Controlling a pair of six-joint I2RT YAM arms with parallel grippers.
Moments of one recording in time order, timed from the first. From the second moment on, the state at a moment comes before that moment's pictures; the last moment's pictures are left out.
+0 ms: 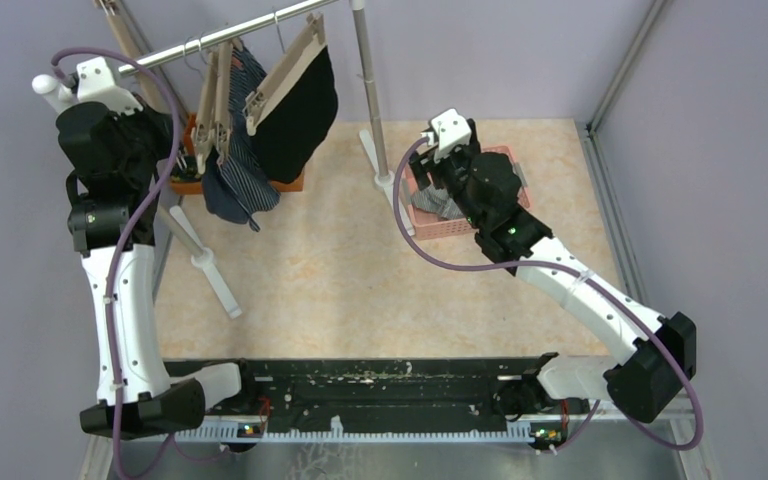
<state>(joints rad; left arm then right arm) 0.15 1.17 1.63 -0.54 -0.02 -0.19 0.66 1.23 1.13 0.15 0.21 -0.30</state>
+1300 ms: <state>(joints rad) 0.19 1.30 1.64 -0.42 0.01 -0.14 0.66 1.34 1.20 0.14 0.18 -0.31</state>
